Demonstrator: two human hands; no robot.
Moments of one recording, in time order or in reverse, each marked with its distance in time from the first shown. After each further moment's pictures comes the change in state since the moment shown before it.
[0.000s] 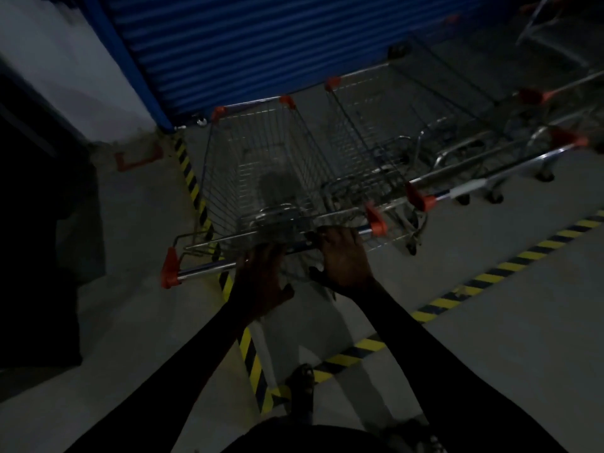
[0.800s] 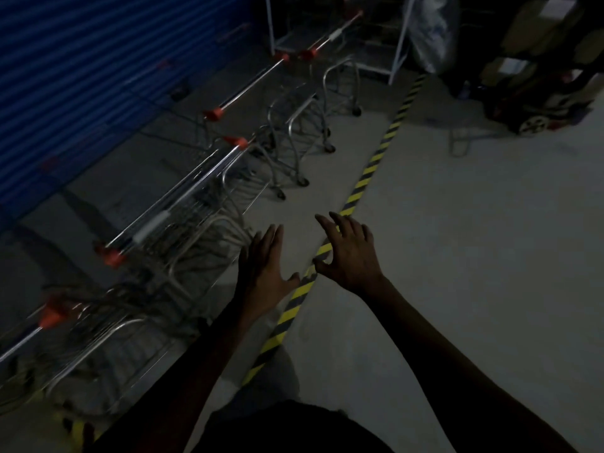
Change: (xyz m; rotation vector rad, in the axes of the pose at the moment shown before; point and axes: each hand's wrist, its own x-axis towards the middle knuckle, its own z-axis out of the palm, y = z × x) left_hand 0.123 0.569 0.055 -0.244 -0.131 0.455; right_hand -0.385 0.408 -0.177 -0.108 0.240 0.669
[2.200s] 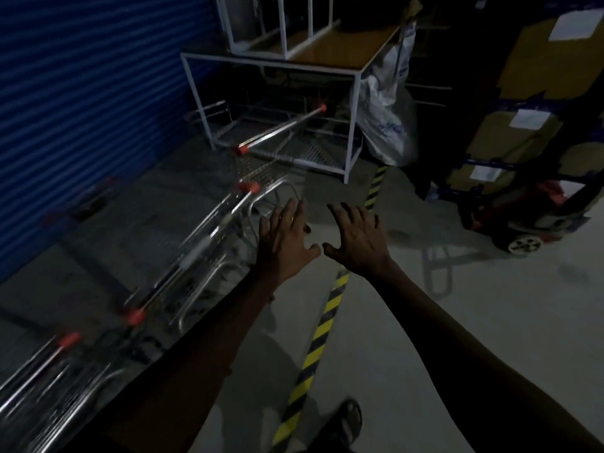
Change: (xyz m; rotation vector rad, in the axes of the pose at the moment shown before) left_hand 1.131 0.234 0.106 0.126 0.147 0.197; right_hand 0.838 0.735 0.006 -0.162 0.097 0.123
